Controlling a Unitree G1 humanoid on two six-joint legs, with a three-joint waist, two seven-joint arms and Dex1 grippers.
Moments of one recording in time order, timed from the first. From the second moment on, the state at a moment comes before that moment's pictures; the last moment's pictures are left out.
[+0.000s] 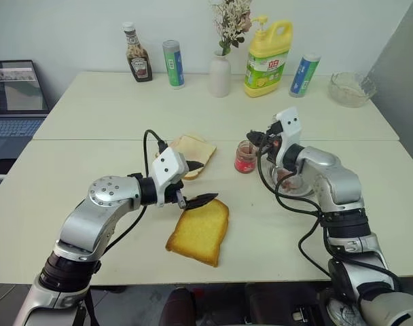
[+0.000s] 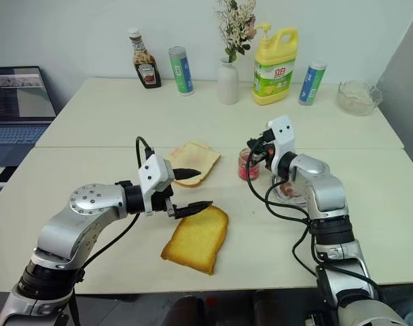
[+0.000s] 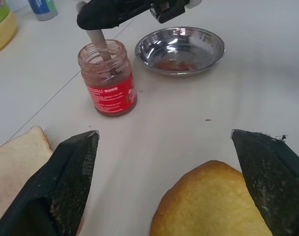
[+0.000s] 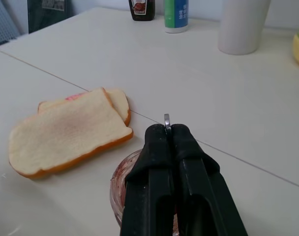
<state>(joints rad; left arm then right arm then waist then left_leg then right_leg) -0.37 0.66 -0.09 -0.34 -0.37 0.54 -0.86 -0.71 -0.25 -0.05 0.08 0.30 0.73 0.49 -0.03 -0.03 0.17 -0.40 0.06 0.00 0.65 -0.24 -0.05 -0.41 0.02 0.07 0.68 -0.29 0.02</state>
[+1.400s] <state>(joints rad) -0.52 0.76 -0.03 -0.32 -0.47 0.68 -0.95 -0.80 -0.15 -0.38 0.12 0.65 0.99 0.20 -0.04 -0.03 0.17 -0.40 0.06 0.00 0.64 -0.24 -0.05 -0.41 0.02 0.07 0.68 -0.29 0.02</state>
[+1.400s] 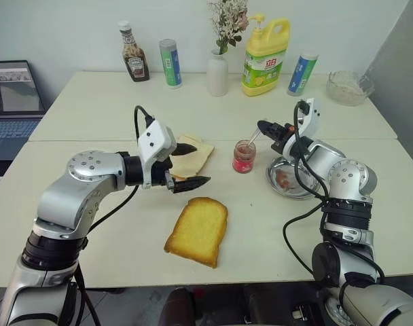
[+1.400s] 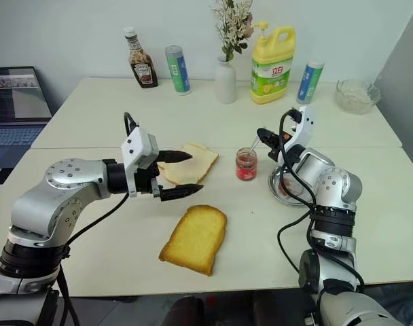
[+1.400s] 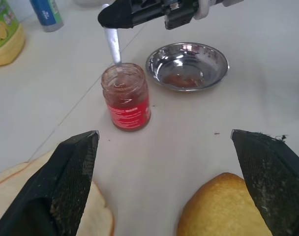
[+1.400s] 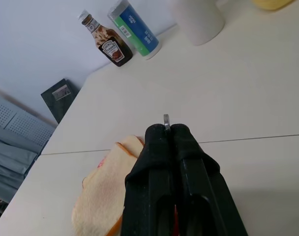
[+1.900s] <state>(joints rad) -0.51 0.75 -0.04 -0.33 -0.46 0.64 -0.96 -0.82 -0.15 -0.47 0.16 0.76 1.01 0.10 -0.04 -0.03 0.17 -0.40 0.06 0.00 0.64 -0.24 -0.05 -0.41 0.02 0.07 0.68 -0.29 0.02</state>
